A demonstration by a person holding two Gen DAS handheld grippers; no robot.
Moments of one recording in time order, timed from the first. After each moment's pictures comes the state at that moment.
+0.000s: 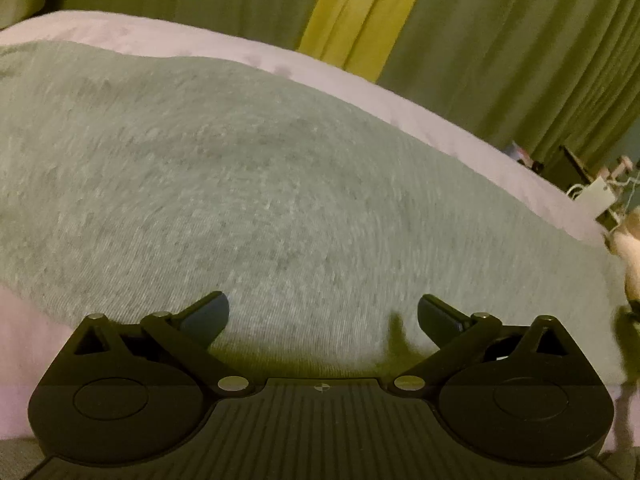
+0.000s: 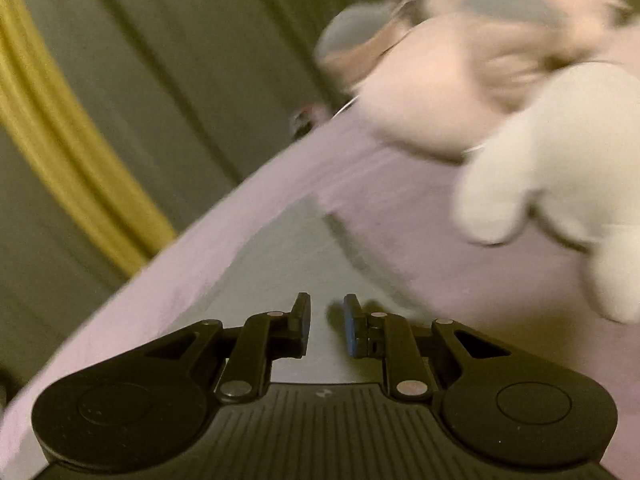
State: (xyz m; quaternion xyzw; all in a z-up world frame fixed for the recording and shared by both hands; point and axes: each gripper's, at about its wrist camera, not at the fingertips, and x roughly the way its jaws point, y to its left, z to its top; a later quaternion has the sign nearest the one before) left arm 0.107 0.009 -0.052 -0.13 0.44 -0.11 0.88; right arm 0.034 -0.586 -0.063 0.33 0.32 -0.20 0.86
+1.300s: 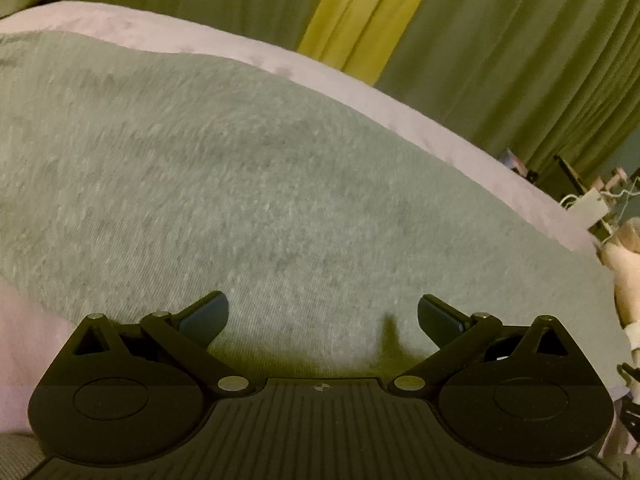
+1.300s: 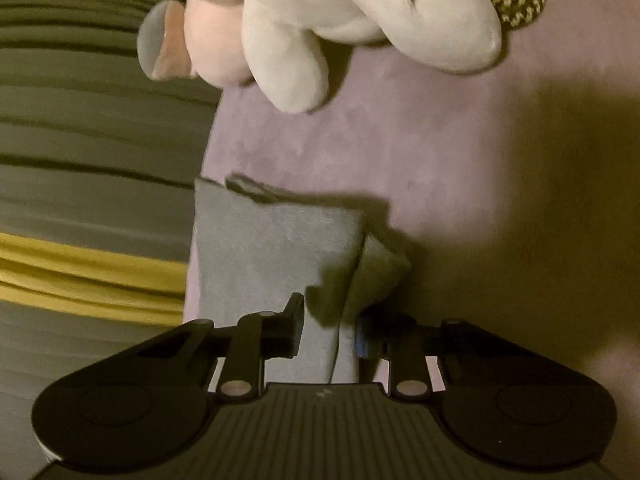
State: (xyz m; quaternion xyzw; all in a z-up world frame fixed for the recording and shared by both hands) left arm 0.105 0.012 -0.049 -0.15 0.44 -0.11 0.88; right arm -0.119 -0.624 -0.115 0.64 0.21 -0.22 0.70
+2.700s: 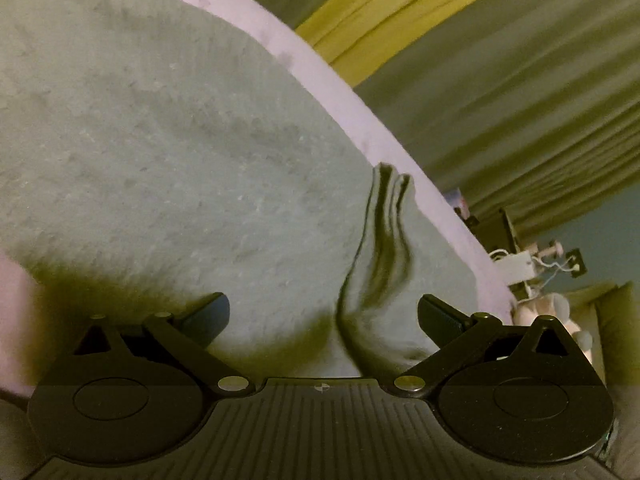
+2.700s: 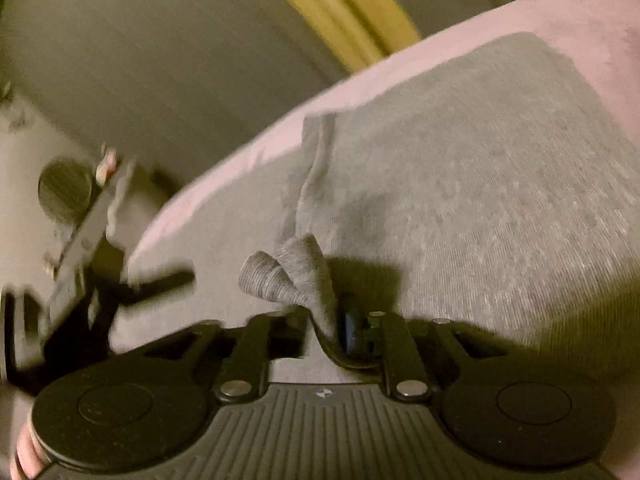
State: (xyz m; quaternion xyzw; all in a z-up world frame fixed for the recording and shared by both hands) left arm 0.123 0.035 -0.043 -0.33 0.46 -0.16 0.81; right arm 0.034 -0.291 -0.076 0.31 0.41 0.16 0.84
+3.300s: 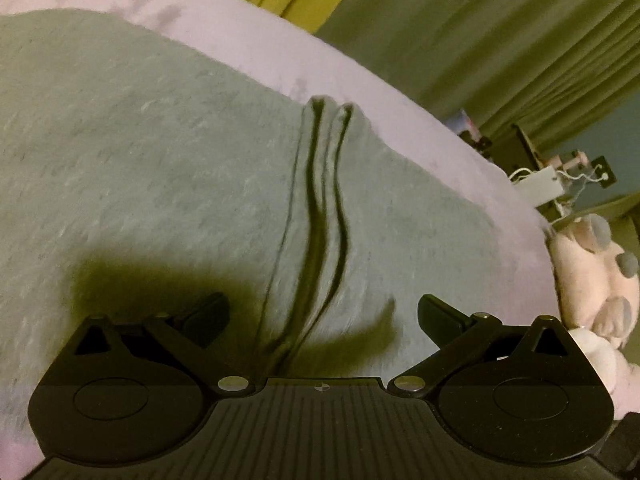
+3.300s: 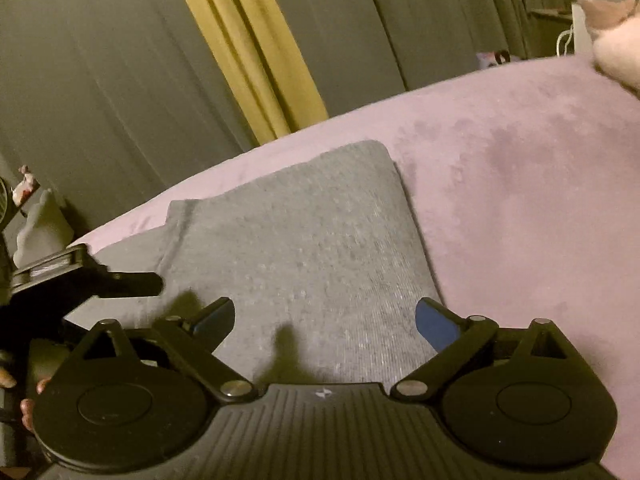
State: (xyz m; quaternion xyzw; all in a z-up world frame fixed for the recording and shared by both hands) left arm 0.182 -0.075 -0.055 -0.19 0.51 -0.19 0.82; right arm 0.000 -0.359 -0.063 0.23 0.34 -0.02 0.91
